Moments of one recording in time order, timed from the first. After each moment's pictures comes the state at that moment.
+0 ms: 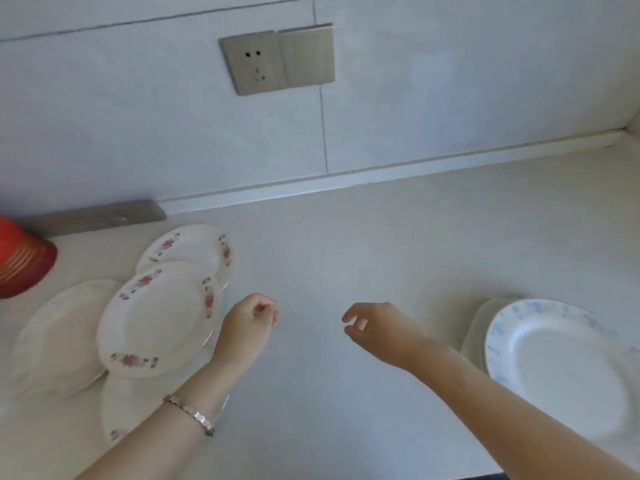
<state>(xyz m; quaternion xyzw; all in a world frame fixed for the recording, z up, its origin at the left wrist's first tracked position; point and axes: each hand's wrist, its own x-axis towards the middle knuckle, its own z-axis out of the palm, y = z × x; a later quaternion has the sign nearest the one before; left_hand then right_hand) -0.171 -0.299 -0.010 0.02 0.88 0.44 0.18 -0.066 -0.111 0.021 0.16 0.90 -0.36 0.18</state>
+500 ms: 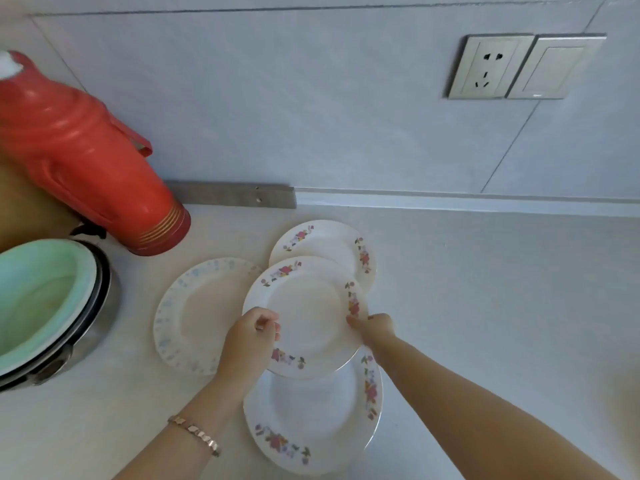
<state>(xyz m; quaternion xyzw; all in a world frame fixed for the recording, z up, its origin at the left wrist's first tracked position) -0.263 -0.518 -0.016 -0.10 0.86 0.48 0.14 -0.249 -0.325 -0.076 0.44 0.66 -0.58 0.17</state>
